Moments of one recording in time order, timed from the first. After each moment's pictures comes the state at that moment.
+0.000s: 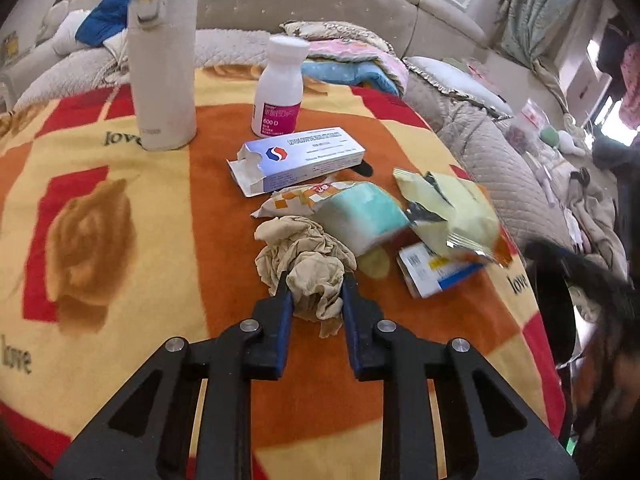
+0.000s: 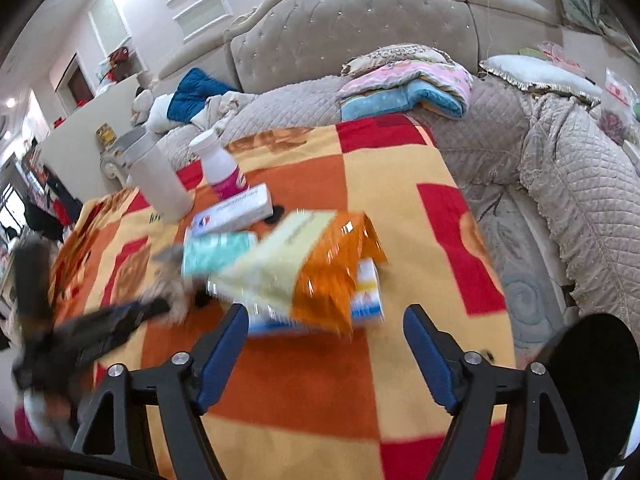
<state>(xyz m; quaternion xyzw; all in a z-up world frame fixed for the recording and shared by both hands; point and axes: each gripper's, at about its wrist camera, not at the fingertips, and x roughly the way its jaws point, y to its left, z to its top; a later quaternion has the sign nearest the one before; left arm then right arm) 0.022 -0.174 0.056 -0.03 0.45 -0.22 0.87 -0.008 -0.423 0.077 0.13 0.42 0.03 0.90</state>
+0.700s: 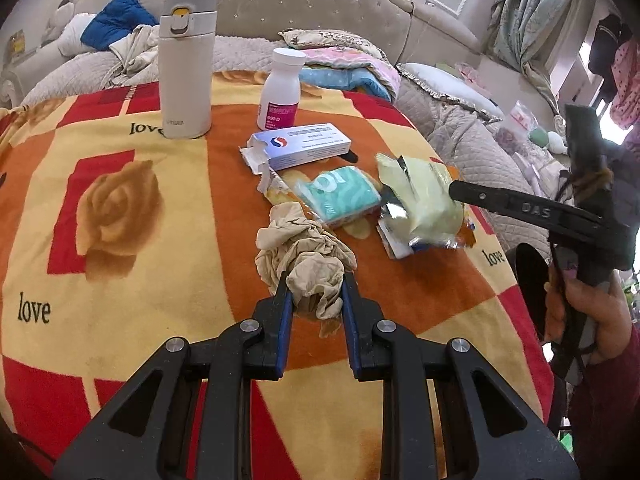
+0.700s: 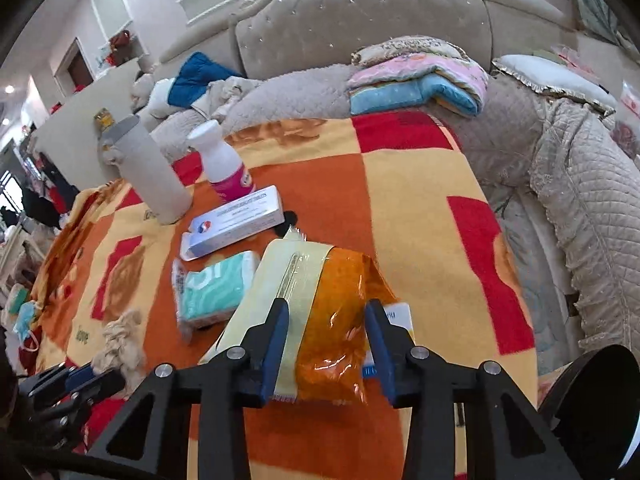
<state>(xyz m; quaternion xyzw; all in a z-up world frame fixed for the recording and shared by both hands) -0.022 -0.157 0.070 -0.04 0.44 -0.22 0.87 0.020 -0.407 0.076 0.11 0.43 0.05 0.89</state>
